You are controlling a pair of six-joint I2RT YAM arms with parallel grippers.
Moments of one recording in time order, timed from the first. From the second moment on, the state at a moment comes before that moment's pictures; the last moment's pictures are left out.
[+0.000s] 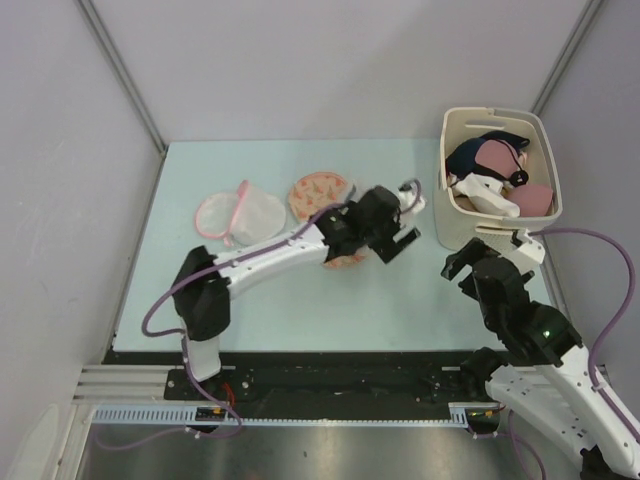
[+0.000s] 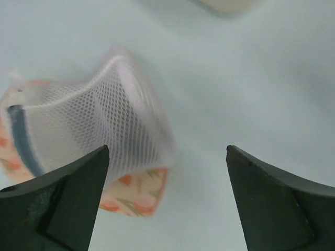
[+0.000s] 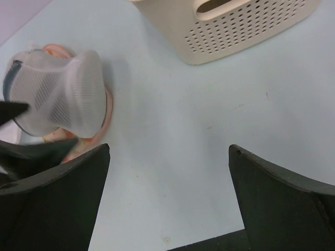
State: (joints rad) left arm -0.97 1.82 1.64 -0.42 -0.19 0.12; right arm 0.61 0.55 0.81 -0.87 0.65 0.86
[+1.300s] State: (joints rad) left arm -0.48 1.24 1.15 -0.37 0.33 -0.41; right arm 0.81 1.41 1.14 -0.30 0.59 0.79
